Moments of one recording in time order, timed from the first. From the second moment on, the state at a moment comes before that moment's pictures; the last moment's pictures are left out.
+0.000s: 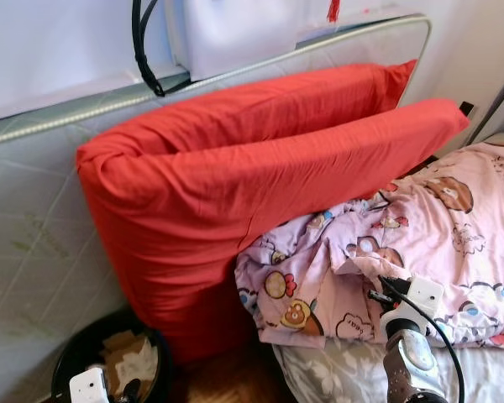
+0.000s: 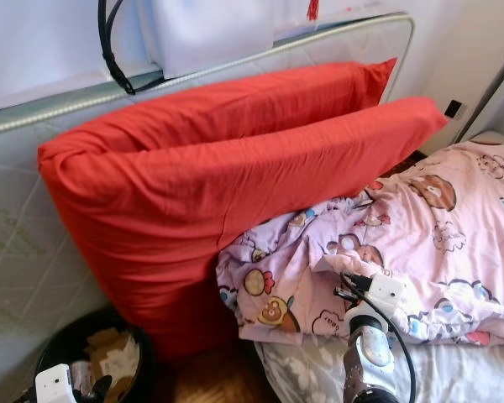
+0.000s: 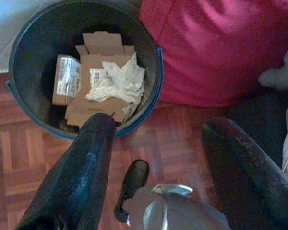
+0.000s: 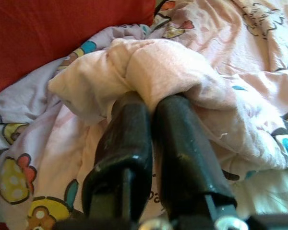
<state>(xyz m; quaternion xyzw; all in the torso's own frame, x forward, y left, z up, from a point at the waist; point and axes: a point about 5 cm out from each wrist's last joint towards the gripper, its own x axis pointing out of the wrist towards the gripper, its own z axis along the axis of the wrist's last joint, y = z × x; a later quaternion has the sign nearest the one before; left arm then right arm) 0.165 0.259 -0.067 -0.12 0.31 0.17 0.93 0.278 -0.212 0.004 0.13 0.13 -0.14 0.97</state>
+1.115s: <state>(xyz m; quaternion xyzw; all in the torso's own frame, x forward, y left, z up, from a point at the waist) 0.161 0.250 -0.072 -0.12 0.33 0.16 0.92 0.287 -0.224 0.015 0.15 0.11 -0.18 0.97</state>
